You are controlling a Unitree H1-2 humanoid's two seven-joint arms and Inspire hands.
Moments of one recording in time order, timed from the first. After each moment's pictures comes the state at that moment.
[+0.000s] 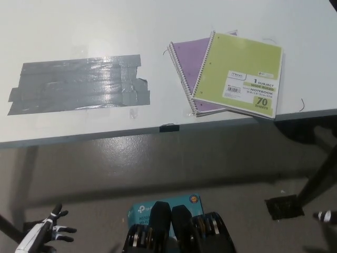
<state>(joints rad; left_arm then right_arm) 0.04 0.39 0.01 0.10 -0.03 0.31 -0.21 -0.14 -0.51 0.09 0.12 -0.24 0.30 0.09</state>
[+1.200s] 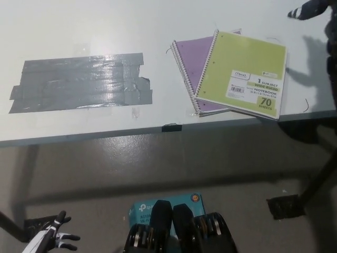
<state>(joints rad) 0.07 0.38 0.00 0.06 -0.01 0.32 -0.22 -1.10 -0.32 0.09 0.54 -0.79 0.46 0.25</state>
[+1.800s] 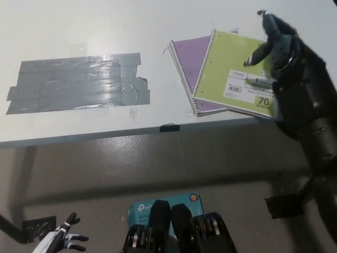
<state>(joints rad) 0.07 0.36 -0.03 0.05 0.02 0.32 -0.22 -1.10 -0.15 0.08 0.82 -0.82 0.46 0.23</state>
